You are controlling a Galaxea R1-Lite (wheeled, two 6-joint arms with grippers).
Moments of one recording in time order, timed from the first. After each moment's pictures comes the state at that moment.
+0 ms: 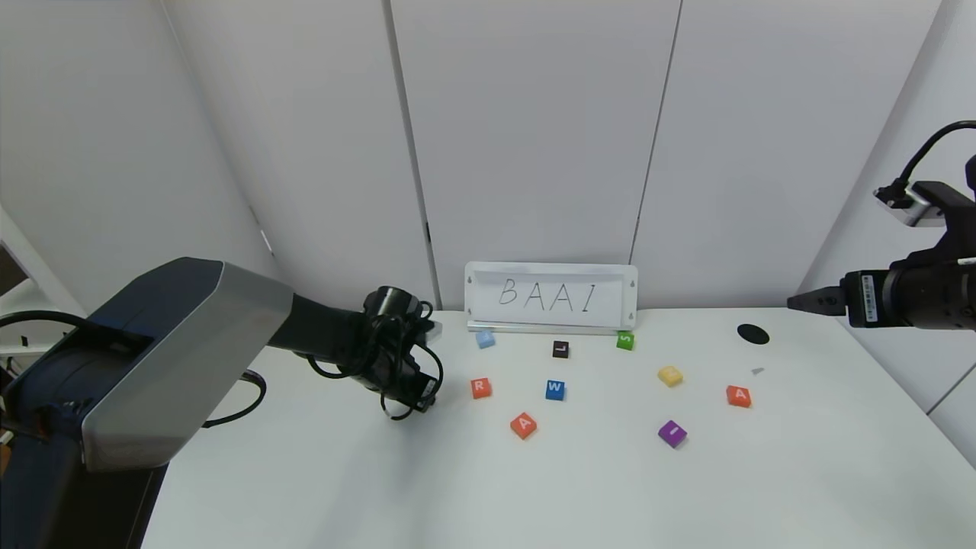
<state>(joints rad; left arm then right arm) -0.26 2.40 -1.57 0.21 -0.02 0.18 0.01 1.59 -1.17 0.19 0.01 0.02</state>
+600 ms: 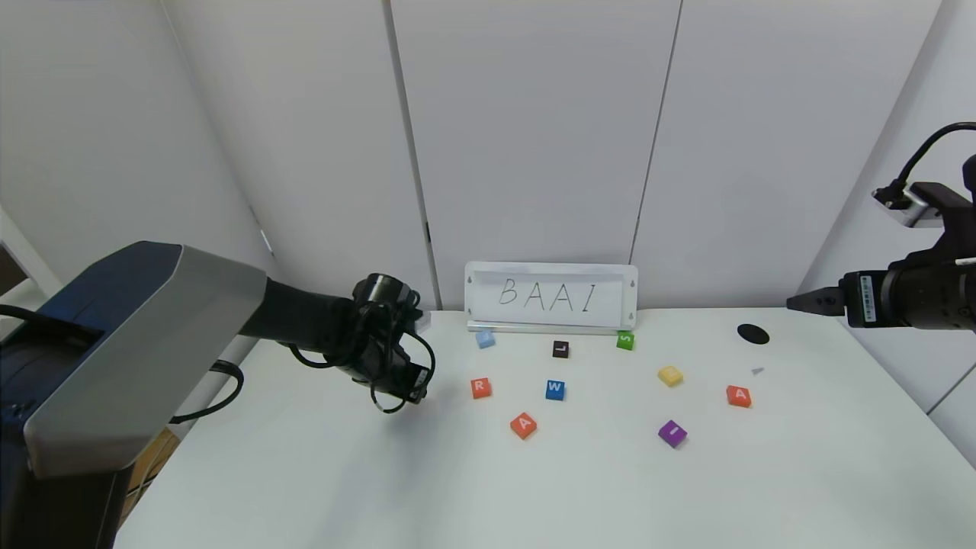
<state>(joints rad) -0.26 2.31 -1.55 0.27 0.00 0.10 0.01 1.60 -1.18 0.19 0.01 0.02</state>
